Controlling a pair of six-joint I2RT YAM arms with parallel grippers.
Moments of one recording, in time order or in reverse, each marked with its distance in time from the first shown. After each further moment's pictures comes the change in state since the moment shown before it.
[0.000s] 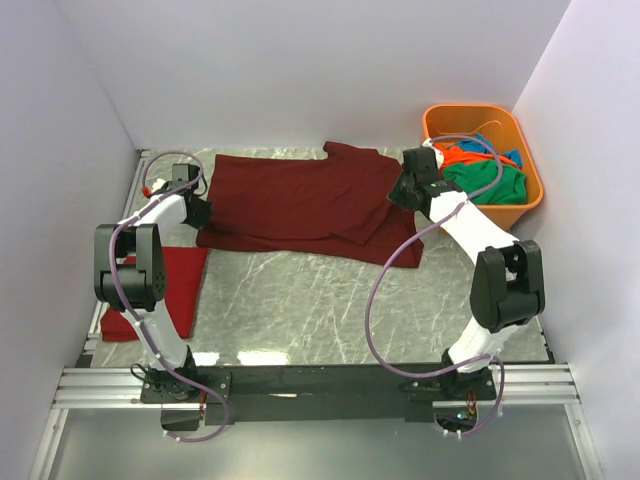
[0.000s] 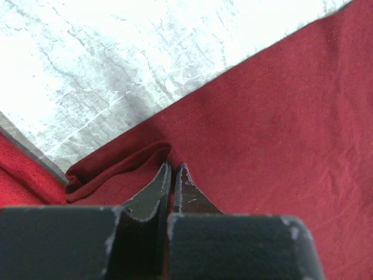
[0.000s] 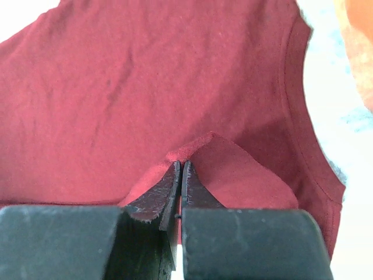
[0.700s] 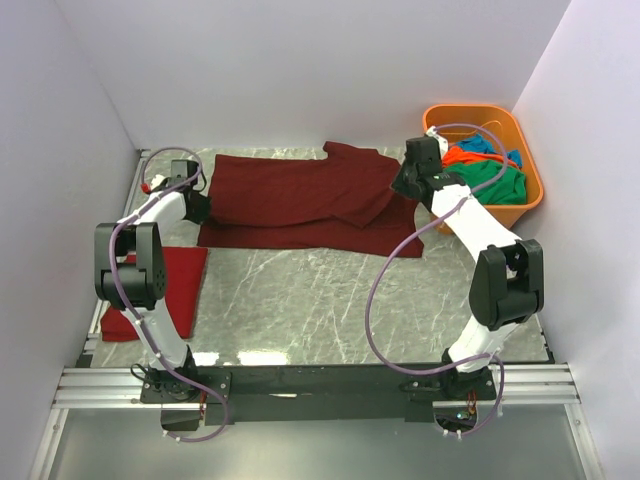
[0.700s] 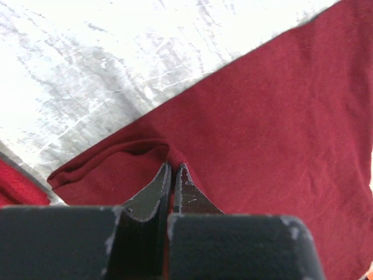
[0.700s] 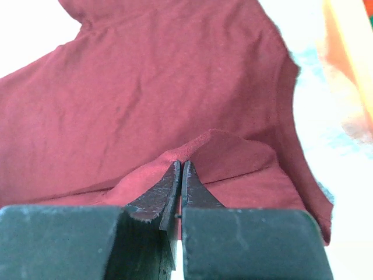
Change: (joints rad) left arm 0.003 0.012 0.032 0.013 0.009 -0.014; right arm -0.007 0.021 0.093 -0.006 0.041 -0.035
